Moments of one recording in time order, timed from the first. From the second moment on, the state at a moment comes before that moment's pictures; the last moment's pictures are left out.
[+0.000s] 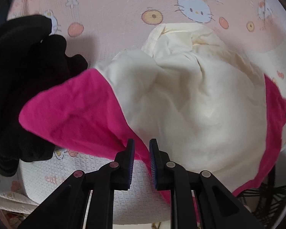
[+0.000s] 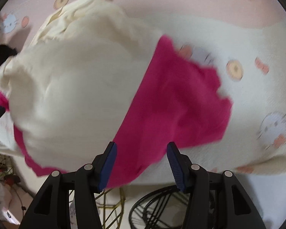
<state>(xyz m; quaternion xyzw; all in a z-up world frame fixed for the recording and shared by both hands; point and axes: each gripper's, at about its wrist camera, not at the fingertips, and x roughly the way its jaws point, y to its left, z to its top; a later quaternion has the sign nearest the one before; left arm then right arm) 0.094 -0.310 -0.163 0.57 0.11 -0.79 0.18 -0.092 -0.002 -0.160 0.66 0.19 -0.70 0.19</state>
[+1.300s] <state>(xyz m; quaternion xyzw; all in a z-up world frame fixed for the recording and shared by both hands) 0.159 -0.381 -0.201 0.49 0.41 -0.74 0.23 -0.125 0.122 -0.238 0.70 -0.20 -0.67 0.13</state>
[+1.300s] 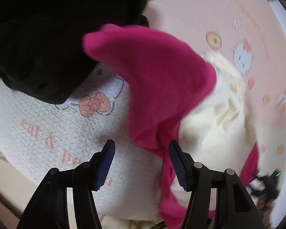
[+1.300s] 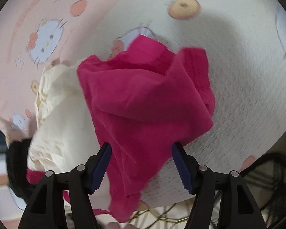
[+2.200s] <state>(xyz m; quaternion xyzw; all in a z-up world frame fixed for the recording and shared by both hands) 0.090 -0.346 -0.189 0.43 0.20 -0.83 0.31 -0.129 0.144 -0.262 0.62 -0.32 -0.71 0.10</state>
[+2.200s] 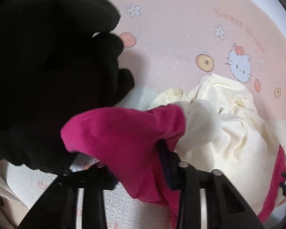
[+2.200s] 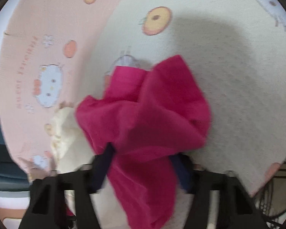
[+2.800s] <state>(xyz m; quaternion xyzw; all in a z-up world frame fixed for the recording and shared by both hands) 0.122 -0.325 -0.155 0.38 0.14 -0.83 0.39 -0.138 0.199 -0.215 0.54 -0.30 -0.78 0.08</state>
